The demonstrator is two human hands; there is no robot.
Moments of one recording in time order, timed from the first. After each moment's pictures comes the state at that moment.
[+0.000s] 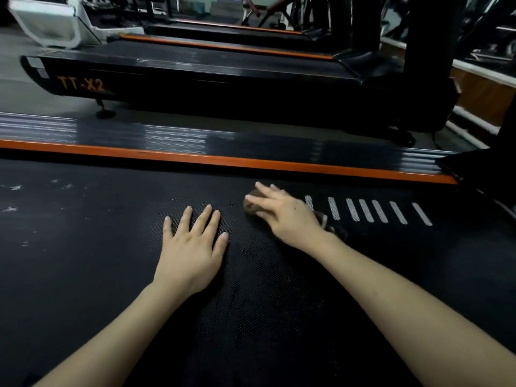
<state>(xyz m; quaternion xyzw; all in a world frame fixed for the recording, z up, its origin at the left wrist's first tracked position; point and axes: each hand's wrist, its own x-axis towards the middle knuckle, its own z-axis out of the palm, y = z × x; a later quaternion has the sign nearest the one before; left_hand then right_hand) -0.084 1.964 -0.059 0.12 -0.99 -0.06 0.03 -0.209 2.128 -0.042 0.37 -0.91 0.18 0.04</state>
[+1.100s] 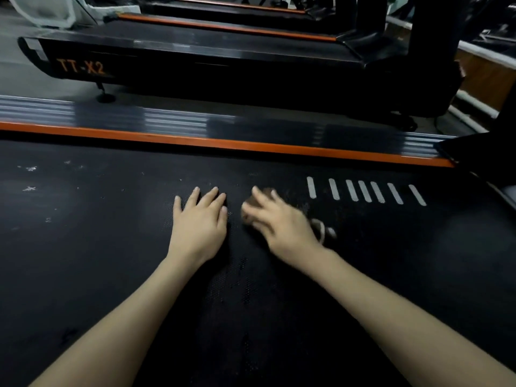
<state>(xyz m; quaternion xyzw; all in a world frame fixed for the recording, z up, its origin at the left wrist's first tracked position) -0.080 1.963 -0.051 0.12 -0.98 -0.14 0.07 -0.133 2.128 -0.040 0.38 -0.91 0.19 0.03</state>
